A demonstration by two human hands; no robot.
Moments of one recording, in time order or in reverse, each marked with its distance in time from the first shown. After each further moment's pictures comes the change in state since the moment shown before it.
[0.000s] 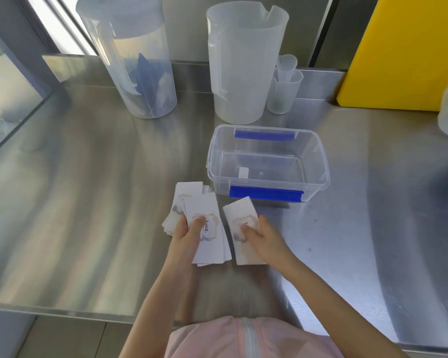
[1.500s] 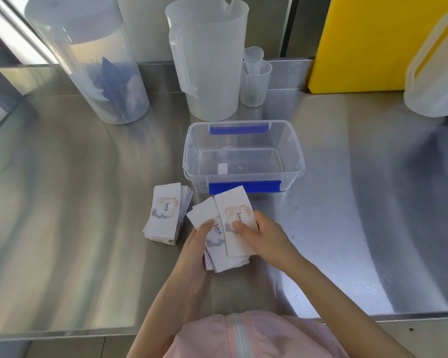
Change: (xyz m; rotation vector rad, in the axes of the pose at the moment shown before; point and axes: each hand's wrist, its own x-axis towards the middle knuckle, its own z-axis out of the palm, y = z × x) left_hand 0.007 -0.028 0.036 -0.224 -0.259 -0.183; right_hand -0.031 -0.006 -0.027 -0.029 0.062 -0.057
